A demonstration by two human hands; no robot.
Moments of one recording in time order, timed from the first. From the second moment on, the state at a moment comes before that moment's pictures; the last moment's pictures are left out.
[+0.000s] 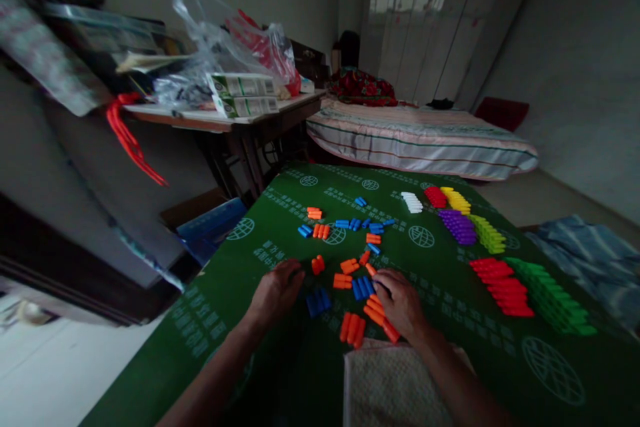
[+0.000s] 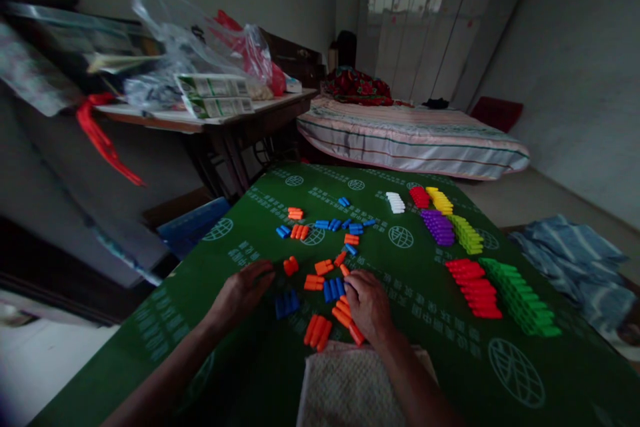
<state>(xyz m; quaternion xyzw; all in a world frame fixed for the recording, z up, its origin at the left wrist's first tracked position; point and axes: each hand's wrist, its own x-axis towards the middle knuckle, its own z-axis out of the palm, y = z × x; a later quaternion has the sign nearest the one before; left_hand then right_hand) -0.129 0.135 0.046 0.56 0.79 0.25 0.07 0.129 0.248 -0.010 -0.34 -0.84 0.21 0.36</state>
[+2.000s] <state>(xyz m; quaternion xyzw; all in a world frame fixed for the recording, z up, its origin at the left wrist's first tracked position) -0.189 0.236 0.026 0.44 0.86 0.26 0.04 0.181 0.466 0.008 -0.48 -0.85 0.10 0.20</state>
